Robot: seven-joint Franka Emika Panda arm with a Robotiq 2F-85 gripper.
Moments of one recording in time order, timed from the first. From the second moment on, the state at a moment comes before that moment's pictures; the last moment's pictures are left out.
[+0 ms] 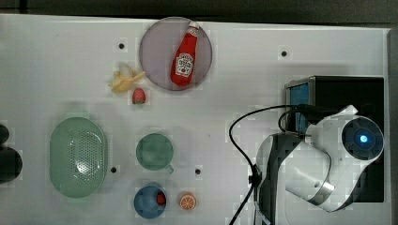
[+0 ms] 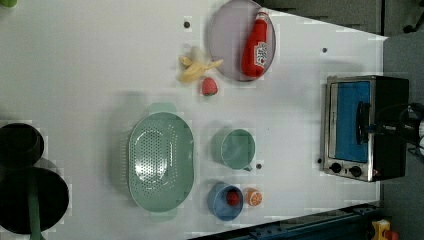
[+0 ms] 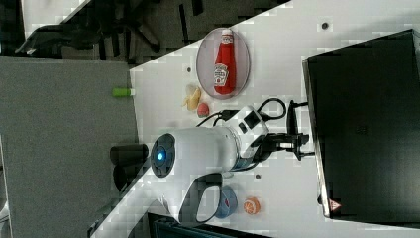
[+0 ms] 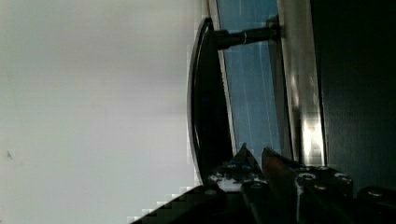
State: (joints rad) arm -0.09 0.14 -0.42 -2.23 -0.09 0.81 -1.08
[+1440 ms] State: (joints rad) arm 0.02 0.25 -0.20 -2.32 -0.74 0.85 -0.47
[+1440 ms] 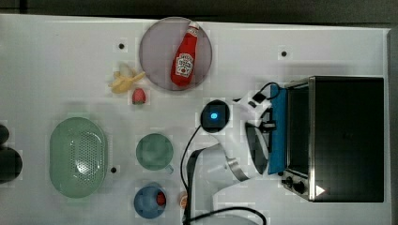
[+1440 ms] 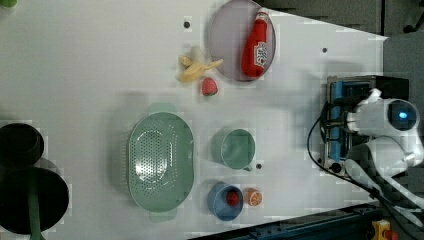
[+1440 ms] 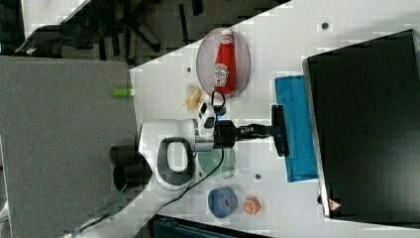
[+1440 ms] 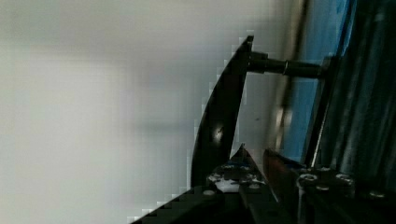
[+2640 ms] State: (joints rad) arm 0.18 0.55 -0.16 -2.26 -0.99 0.77 0.06
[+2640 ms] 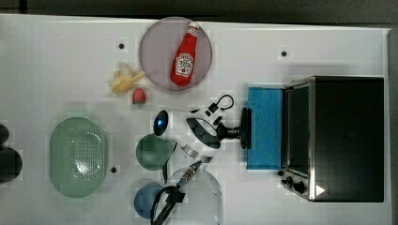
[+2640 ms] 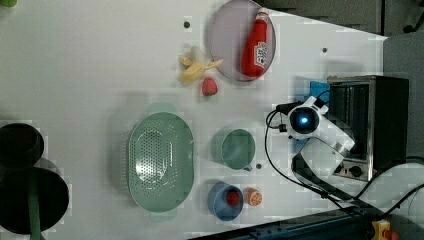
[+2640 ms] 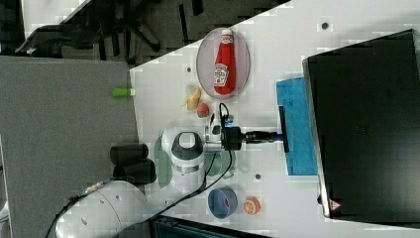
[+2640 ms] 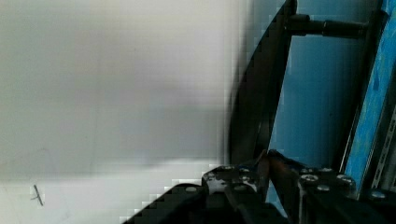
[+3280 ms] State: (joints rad) arm 0.17 0.10 -0.21 -2.25 -0.37 0.75 0.09
